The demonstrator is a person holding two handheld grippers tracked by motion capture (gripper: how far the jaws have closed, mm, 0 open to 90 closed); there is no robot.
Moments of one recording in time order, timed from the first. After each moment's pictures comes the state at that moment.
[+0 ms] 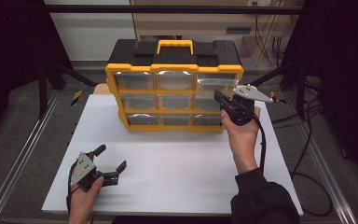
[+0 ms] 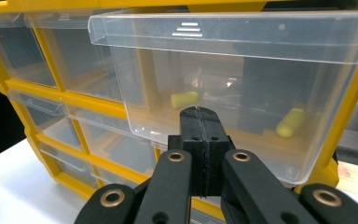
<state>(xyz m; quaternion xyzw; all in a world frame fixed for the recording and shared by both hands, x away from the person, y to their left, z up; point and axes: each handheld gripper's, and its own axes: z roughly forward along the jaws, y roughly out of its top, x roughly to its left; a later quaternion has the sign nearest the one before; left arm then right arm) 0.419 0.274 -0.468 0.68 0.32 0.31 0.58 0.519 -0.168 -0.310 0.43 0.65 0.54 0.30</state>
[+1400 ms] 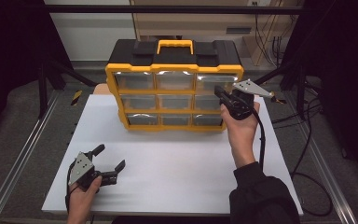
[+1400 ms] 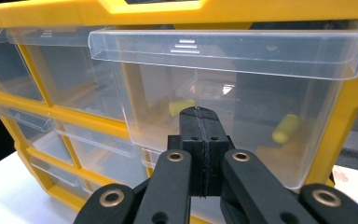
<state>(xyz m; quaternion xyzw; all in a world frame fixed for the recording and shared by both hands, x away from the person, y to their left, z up) 0.420 0.279 -0.467 0.67 0.33 0.31 0.58 0.531 -0.167 -0.304 0.44 0.64 0.55 0.31</state>
